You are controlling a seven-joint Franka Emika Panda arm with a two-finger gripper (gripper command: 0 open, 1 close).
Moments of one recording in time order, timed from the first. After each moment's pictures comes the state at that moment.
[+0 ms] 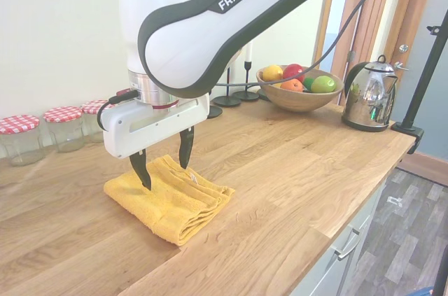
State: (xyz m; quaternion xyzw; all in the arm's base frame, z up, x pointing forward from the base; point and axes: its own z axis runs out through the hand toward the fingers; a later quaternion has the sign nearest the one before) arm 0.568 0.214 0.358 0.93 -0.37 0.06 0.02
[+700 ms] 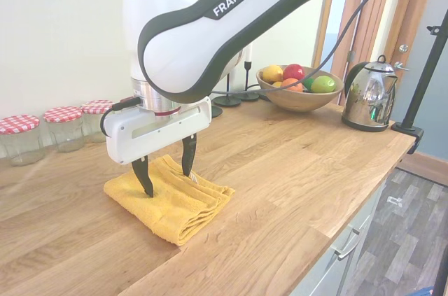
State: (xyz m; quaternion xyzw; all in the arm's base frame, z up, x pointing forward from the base) arm 0.569 0.208 0.339 0.92 -0.38 0.03 0.02
